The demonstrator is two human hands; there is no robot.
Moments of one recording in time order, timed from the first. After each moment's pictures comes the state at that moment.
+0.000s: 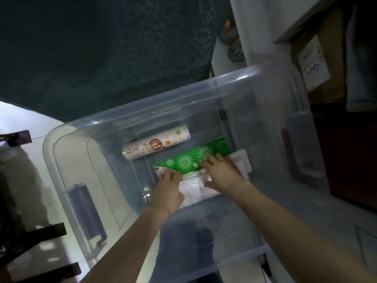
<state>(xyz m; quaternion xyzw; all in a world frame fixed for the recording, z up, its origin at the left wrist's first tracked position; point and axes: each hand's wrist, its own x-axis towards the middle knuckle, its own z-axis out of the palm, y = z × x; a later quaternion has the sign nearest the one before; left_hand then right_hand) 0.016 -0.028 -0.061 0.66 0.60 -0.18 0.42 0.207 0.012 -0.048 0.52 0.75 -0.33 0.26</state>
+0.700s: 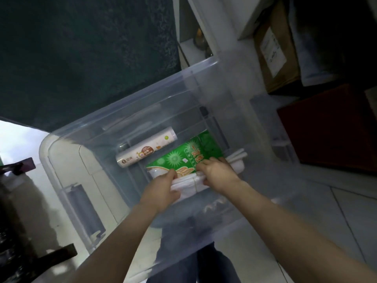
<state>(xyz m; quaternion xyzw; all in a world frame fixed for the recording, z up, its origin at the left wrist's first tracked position) 0.014 -0.025 -0.024 0.69 0.54 -0.14 0.45 0.220 -0.023 -0.012 0.57 0.72 -0.35 0.21</state>
